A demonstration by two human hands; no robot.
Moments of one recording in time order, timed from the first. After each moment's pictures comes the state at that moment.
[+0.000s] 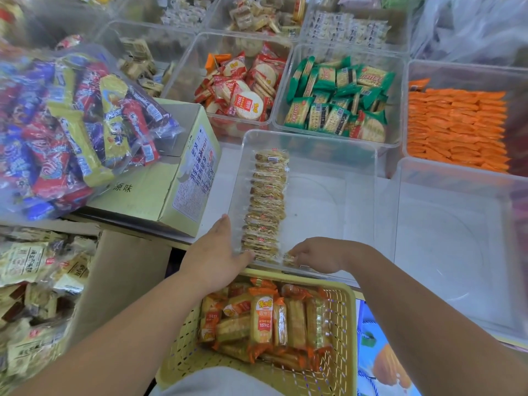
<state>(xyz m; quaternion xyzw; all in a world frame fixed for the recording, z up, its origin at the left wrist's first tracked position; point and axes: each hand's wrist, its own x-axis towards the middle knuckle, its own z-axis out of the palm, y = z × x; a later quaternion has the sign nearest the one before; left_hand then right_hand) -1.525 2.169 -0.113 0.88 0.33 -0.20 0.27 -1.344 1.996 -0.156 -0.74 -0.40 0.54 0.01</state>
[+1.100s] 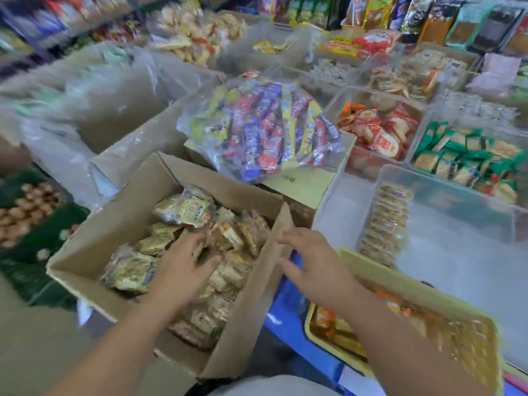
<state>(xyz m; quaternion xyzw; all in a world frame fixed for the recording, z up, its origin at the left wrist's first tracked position) -1.832 2.284 -0.059 0.79 0.52 0.09 0.31 -1.597 2.132 -0.050 -0.74 -0.57 0.24 0.27</state>
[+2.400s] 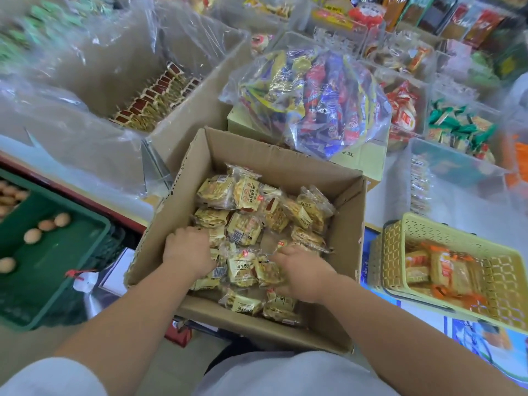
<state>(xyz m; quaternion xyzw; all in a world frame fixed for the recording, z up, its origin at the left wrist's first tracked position) -1.961 2.465 -0.138 0.90 0.36 -0.25 0.04 -1.798 2.261 -0.107 -0.76 -0.57 0.29 -0.12</state>
